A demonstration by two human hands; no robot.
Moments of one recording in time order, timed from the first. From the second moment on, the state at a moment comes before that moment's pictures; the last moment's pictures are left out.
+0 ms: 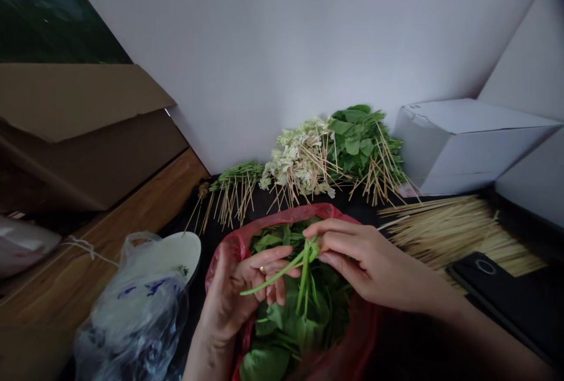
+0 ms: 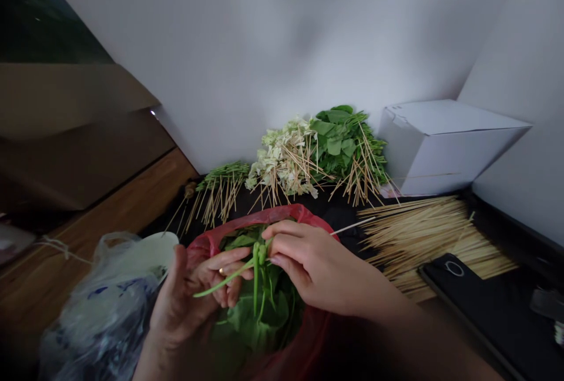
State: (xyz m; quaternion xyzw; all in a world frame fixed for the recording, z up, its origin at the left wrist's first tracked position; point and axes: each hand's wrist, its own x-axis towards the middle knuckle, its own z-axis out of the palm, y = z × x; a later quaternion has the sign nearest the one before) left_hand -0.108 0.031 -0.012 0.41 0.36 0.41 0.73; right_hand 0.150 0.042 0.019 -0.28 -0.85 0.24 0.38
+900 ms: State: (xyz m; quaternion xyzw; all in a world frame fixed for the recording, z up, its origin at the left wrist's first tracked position) left_hand -0.088 0.035 -0.028 0.41 0.38 0.52 0.65; right_hand 0.151 0.048 0.013 -0.31 -0.82 0.24 0.41
